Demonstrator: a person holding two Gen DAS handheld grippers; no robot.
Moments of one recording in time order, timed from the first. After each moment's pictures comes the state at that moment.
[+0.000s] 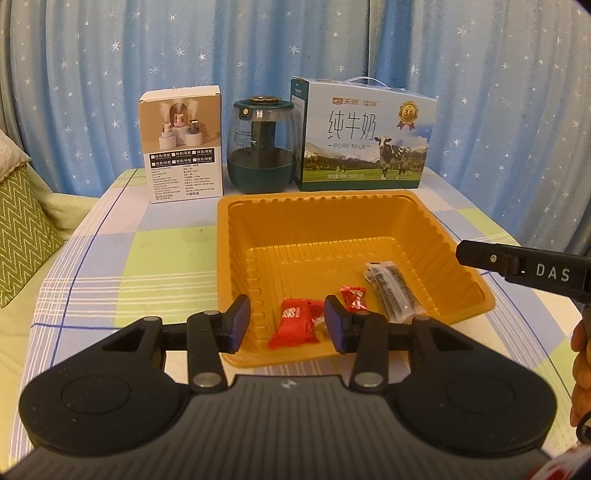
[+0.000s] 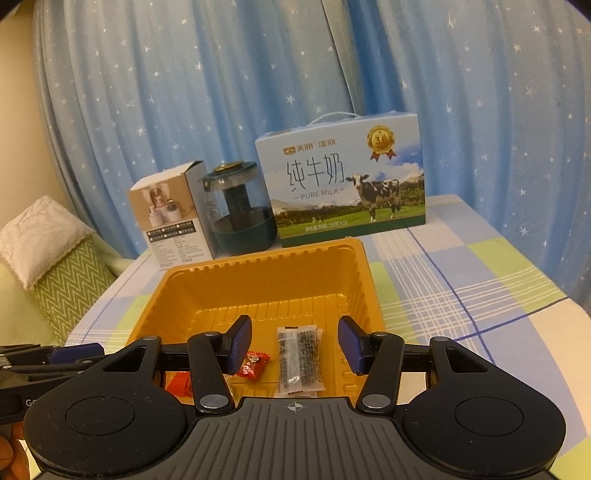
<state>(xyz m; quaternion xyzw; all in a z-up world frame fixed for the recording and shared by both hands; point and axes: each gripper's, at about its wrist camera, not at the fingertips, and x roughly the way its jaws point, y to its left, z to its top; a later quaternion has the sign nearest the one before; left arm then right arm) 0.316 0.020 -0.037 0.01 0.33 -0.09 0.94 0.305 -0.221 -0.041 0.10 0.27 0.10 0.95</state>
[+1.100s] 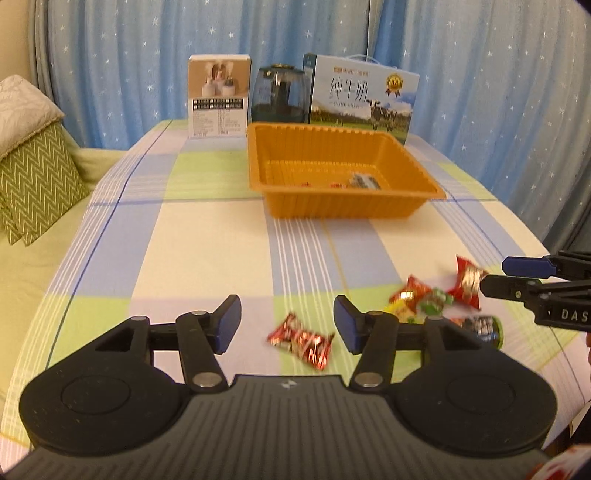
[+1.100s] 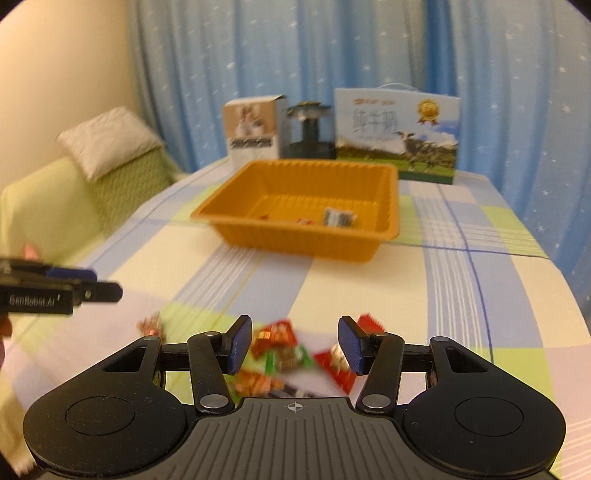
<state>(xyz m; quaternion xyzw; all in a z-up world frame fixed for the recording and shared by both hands) 0.145 0.046 -0.056 -0.01 0.36 -0.07 0.93 0.141 -0.231 -0.077 -0.02 0.31 0.22 0.92</state>
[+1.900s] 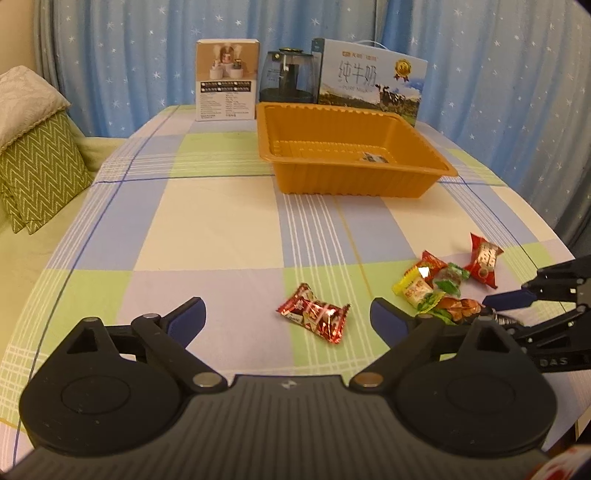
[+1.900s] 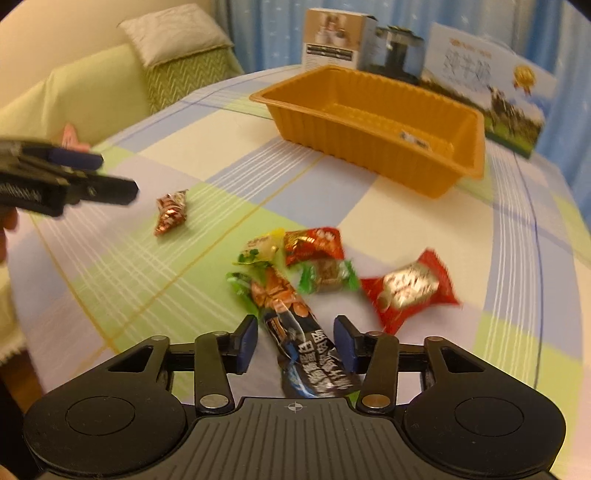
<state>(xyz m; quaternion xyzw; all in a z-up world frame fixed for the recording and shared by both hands) 0.141 0.047 -0.081 -0.01 0.36 -0.06 0.93 0.153 -0.209 -0.126 -0.11 0.41 0.30 0.85</state>
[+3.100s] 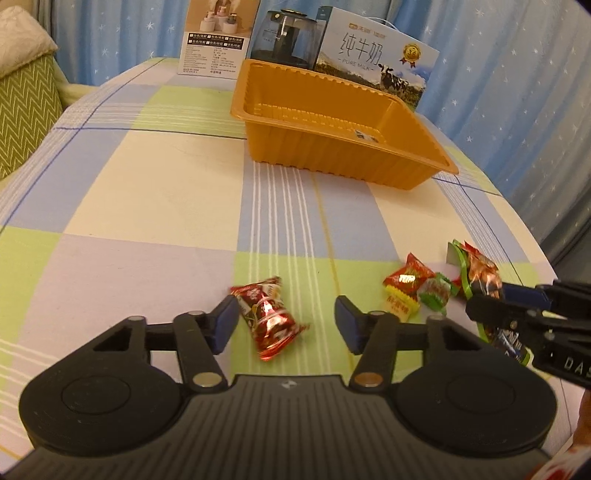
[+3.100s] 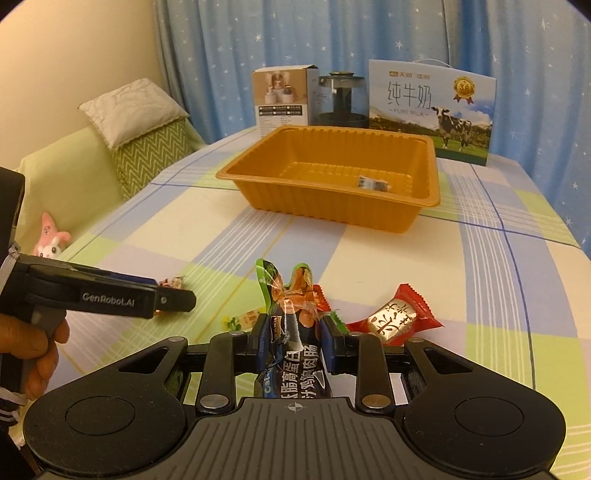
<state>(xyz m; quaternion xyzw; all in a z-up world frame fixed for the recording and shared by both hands) 0.185 0.030 -0.113 -0.09 0.41 -0.08 0.91 0.152 -0.214 -0.099 -0.03 0.34 0.24 0.91</state>
